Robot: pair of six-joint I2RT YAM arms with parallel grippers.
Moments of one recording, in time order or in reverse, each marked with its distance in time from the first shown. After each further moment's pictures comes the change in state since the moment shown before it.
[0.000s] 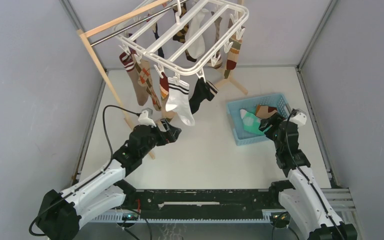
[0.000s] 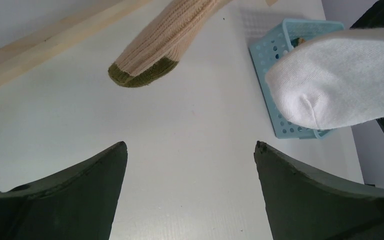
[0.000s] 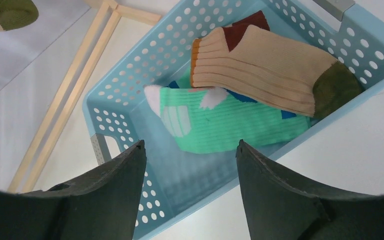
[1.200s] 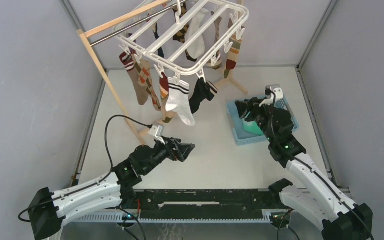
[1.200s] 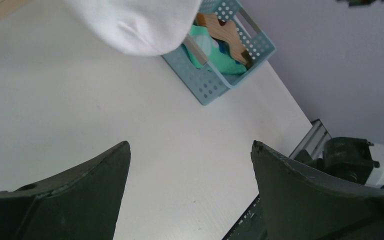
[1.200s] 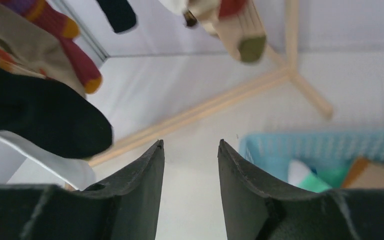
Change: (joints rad) left arm -0.375 -0.173 -0.137 0.223 -0.111 0.074; right arm 0.309 0.135 0.199 0.271 -0.165 -0.251
